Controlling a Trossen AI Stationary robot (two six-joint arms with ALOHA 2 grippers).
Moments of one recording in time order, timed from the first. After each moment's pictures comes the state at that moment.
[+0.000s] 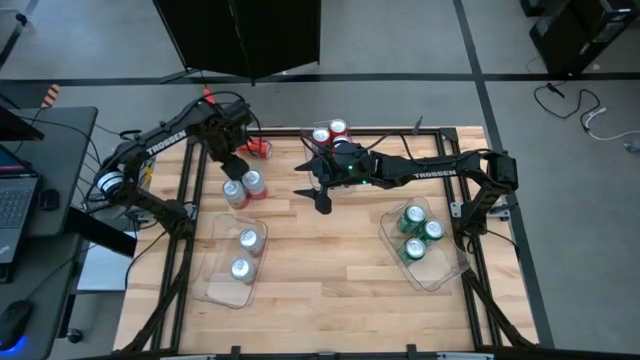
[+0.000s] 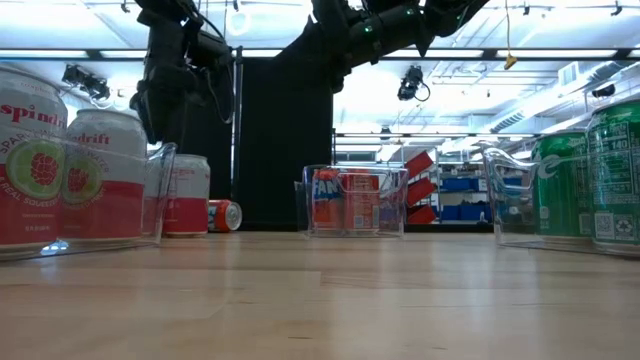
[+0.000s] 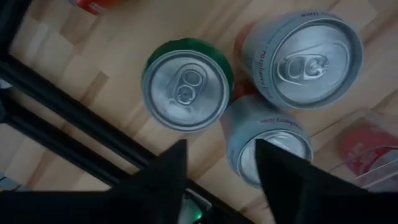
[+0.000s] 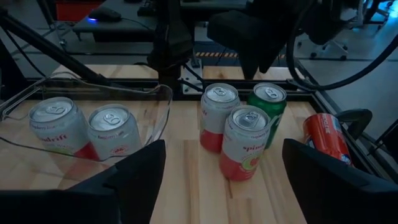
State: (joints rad) left arm 0.76 1.42 1.29 -1.43 0.00 0.02; right arm -0.17 1.73 1.24 0.15 -0.12 -0.06
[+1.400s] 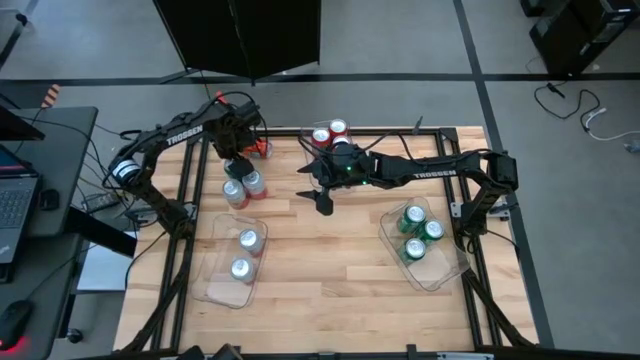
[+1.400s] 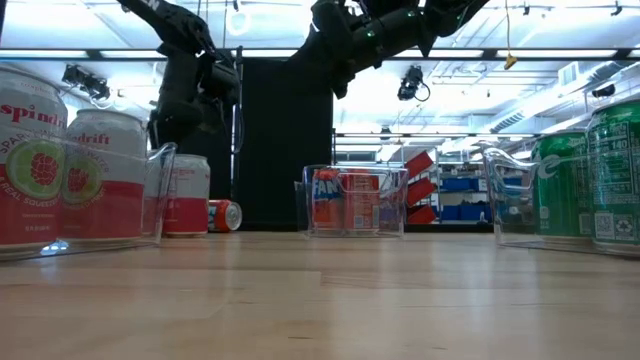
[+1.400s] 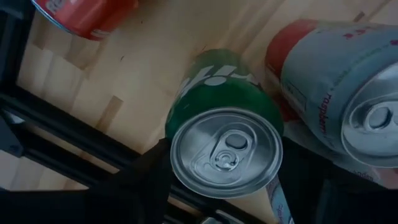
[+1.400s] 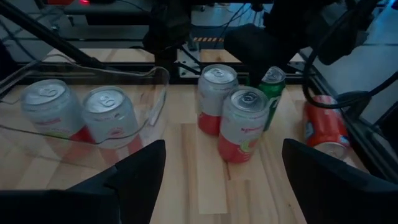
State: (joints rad) left arm 0.80 1.57 1.26 -1.32 -0.08 0.16; right arm -0.17 1.73 1.24 0.09 -0.10 -0.06
